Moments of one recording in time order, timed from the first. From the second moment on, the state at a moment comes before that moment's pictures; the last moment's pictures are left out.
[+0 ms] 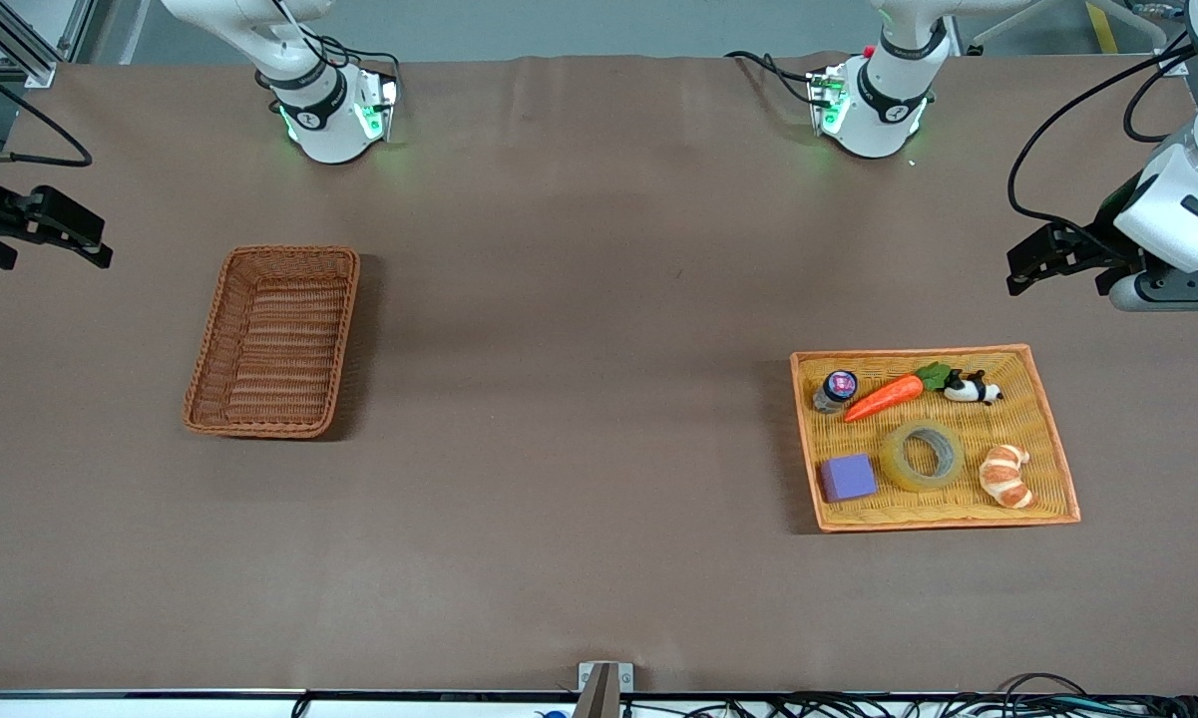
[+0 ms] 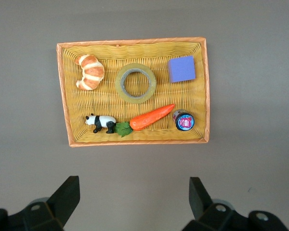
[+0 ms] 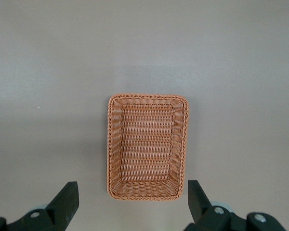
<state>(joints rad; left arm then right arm) 0.00 0.00 -0.10 -1.63 0.00 1.66 -0.09 0.04 0.01 -0.04 -1.47 -0.02 1.49 -0.01</state>
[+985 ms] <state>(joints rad) 0.00 0.17 -0.10 -1.61 0.00 1.76 -0.09 0.04 0.01 -0.04 -1.47 -0.02 1.49 -0.01</state>
